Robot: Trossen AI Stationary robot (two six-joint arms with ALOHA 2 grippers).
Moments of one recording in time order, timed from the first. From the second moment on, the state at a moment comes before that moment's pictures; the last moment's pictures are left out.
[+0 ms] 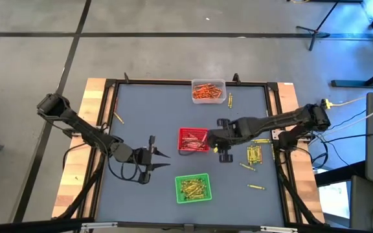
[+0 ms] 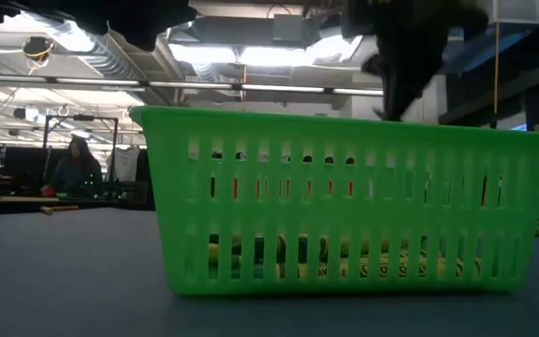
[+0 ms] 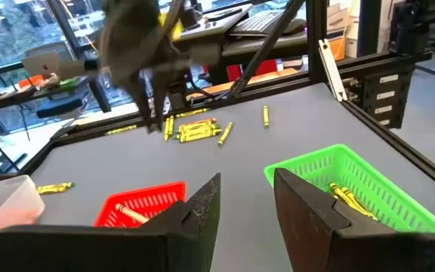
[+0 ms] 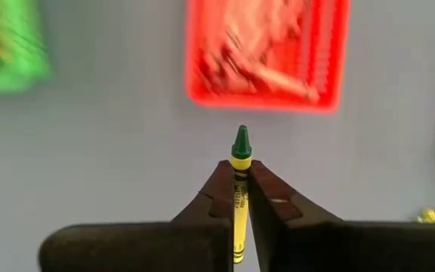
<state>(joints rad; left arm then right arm) -0.49 1.29 0.50 0.61 -0.46 0.11 0.17 1.61 1.33 -1.04 0.14 0.08</state>
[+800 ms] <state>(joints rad) -0.45 1.29 0.50 0.60 -0.46 0.11 0.43 1.83 1.38 -0.46 -0.02 0.26</state>
